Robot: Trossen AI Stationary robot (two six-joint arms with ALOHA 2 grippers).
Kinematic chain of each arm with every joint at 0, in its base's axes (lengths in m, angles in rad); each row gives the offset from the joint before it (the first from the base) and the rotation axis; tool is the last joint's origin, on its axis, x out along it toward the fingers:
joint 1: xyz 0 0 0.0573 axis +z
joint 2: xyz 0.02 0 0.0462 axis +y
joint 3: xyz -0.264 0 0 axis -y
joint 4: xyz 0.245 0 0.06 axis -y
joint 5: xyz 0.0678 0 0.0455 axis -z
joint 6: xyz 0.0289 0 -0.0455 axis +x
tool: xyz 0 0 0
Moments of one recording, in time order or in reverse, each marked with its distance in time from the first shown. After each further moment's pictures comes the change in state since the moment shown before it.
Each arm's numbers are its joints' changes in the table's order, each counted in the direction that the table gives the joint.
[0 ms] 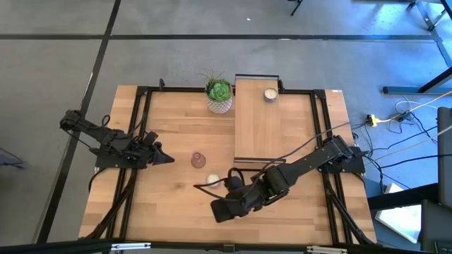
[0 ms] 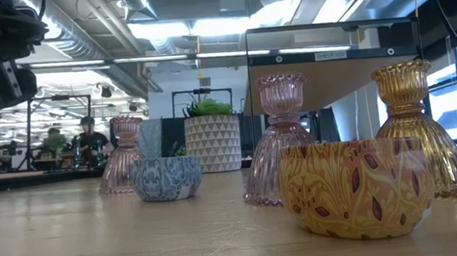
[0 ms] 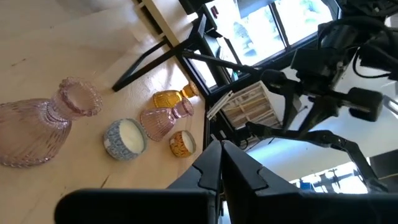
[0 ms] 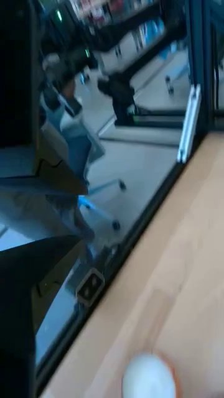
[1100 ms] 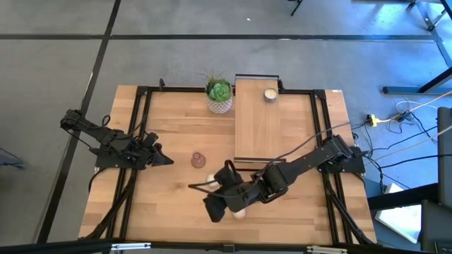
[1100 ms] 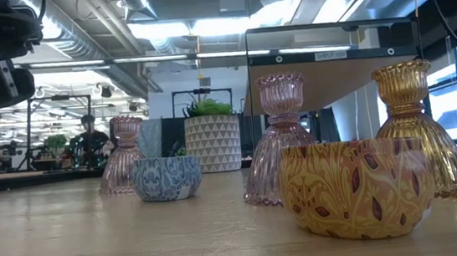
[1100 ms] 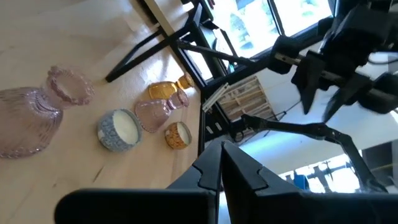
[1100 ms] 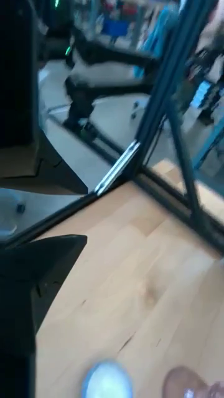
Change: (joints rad) left arm -0.007 0.000 -0.001 0.000 0.031 -0.008; right arm -0.009 0.002 0.001 0.194 0.351 -0.499
